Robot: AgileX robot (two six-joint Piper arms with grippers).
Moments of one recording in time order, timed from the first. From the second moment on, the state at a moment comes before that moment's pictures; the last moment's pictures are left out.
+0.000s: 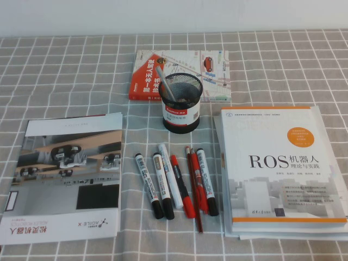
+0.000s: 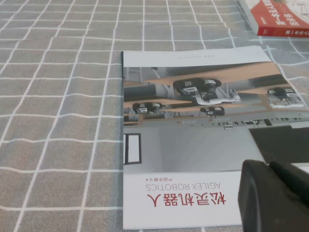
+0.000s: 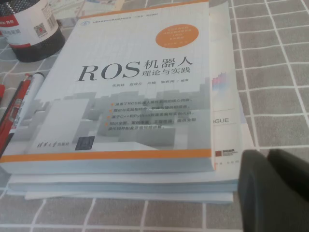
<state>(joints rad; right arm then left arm) 0.11 -0.01 0.03 0.20 0.41 0.03 -0.07 -0.02 0.03 -0.06 0.38 0.07</state>
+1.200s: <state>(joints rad) 0.11 -0.01 0.03 0.64 0.20 0.03 -0.07 -0.02 0.03 -0.06 0.38 0.07</state>
